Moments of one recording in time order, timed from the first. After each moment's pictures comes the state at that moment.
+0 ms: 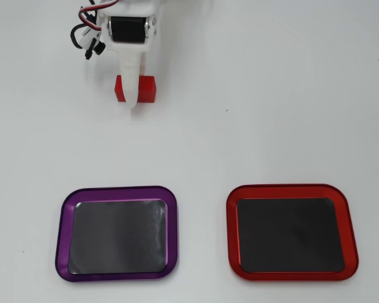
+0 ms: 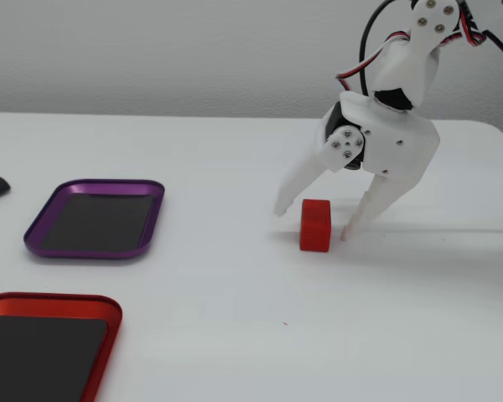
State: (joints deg) arm 22.9 108.5 135.4 41.4 -20.5
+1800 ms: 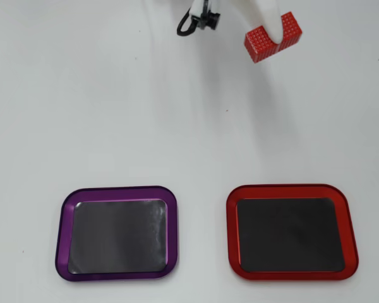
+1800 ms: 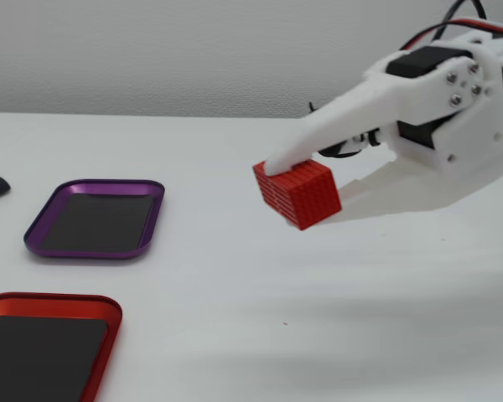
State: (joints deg) arm -14.5 144.8 153.9 3.3 3.3
